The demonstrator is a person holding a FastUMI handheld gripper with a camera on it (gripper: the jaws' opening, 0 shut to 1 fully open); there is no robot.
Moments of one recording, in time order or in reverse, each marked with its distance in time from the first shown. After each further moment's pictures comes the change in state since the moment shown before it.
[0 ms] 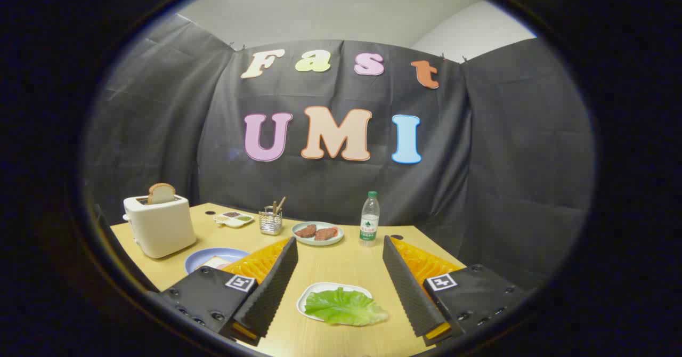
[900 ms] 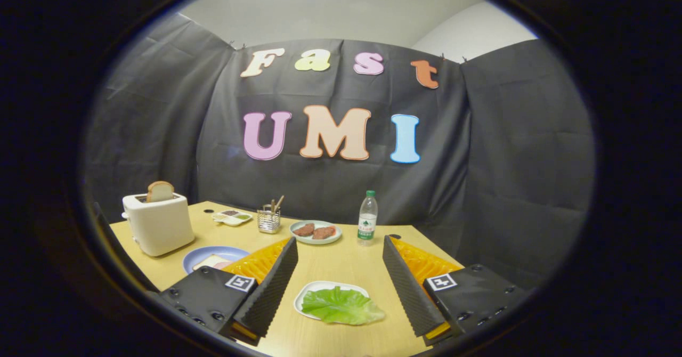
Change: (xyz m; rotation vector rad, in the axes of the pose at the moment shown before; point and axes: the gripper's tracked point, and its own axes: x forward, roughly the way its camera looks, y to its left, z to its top) arm -0.003 -0.004 -0.001 -0.007 0.004 -0.003
